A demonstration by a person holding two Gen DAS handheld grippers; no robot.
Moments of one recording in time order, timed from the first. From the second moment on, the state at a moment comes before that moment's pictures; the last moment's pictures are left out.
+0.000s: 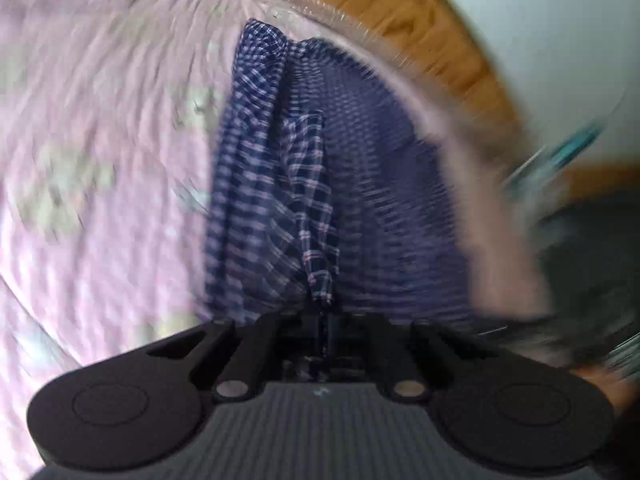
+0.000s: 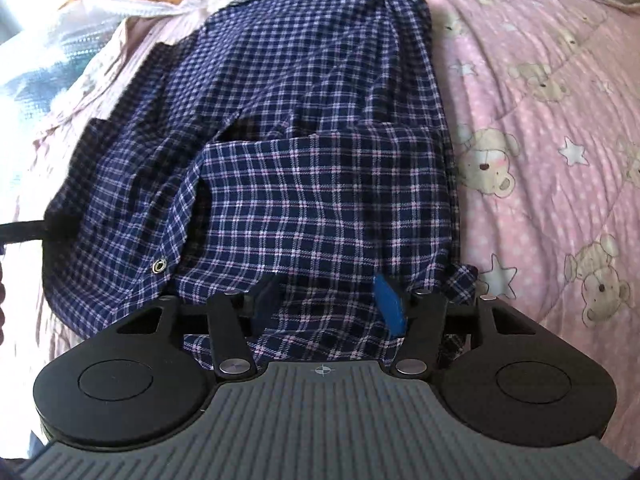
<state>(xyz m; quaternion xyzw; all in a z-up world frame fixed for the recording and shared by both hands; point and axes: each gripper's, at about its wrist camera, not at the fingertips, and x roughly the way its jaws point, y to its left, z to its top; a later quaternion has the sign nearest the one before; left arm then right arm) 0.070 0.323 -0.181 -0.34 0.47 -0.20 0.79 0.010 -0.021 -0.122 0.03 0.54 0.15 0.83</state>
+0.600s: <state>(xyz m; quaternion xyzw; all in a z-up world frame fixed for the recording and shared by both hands) 0.044 0.348 -0.155 -0.32 0.47 -0.13 0.81 0.019 -0.037 -0.098 0.06 0.51 0.15 0.85</state>
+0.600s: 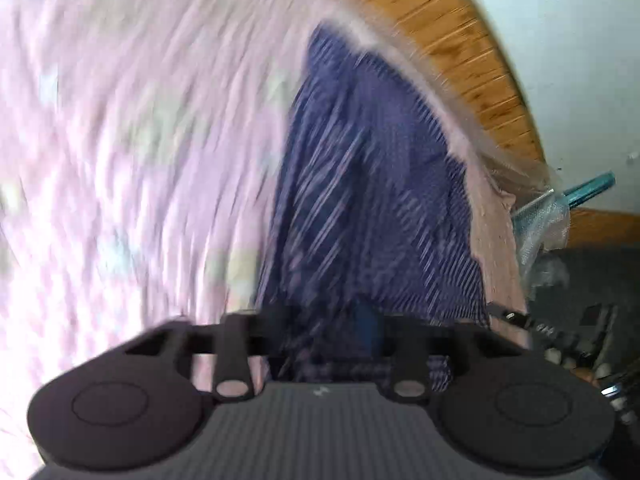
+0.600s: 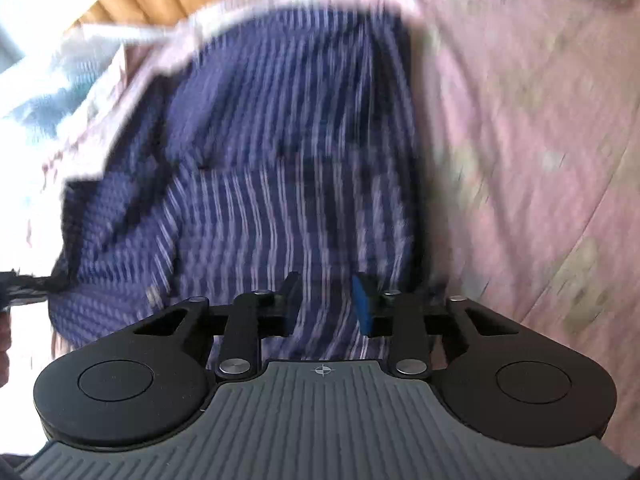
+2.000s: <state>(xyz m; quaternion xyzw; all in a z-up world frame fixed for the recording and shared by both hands) 0.347 0.300 -0.175 -0.14 0.46 -0.17 0.86 0.365 0.051 -0.154 -0.17 0.46 0.38 0.79</state>
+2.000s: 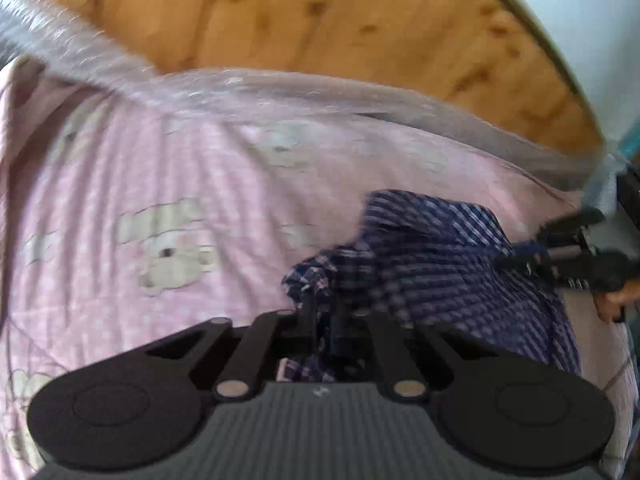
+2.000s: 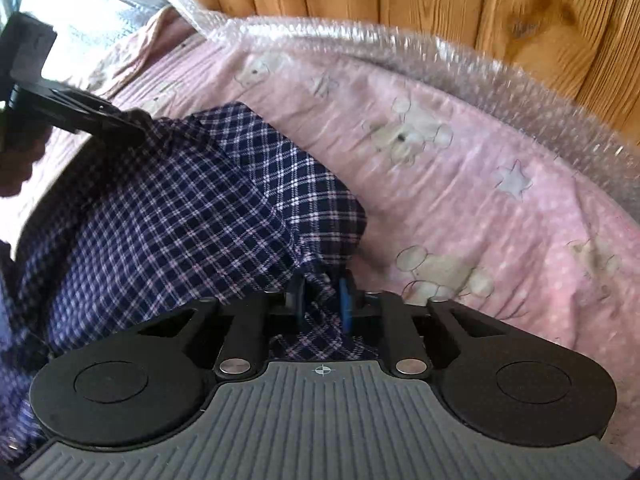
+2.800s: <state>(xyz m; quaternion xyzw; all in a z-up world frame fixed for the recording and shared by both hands) -0.004 0.361 -0.149 -0.35 0.46 -0.18 0.80 -0.028 -0.054 -0.118 0.06 0.51 0.24 0.83</state>
